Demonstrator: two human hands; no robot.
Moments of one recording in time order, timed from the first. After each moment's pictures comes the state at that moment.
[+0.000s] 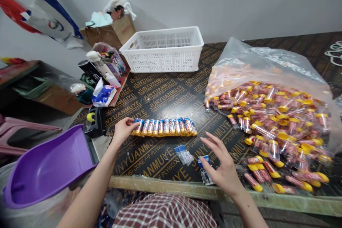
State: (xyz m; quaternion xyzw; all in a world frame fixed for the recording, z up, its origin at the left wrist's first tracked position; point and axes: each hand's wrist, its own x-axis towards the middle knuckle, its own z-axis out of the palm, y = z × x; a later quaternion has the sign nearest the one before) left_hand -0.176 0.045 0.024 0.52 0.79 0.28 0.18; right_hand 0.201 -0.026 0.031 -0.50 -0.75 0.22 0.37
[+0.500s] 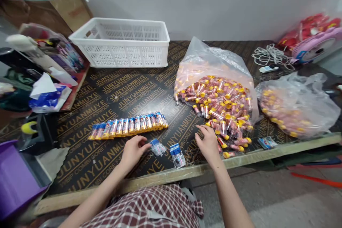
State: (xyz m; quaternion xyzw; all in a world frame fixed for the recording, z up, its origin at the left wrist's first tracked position) left_hand -0.038 -0.008 0.002 0.69 0.63 0.22 0.29; right_hand 0.283 -0.011 -0.012 -0.69 -0.68 0.03 0.26
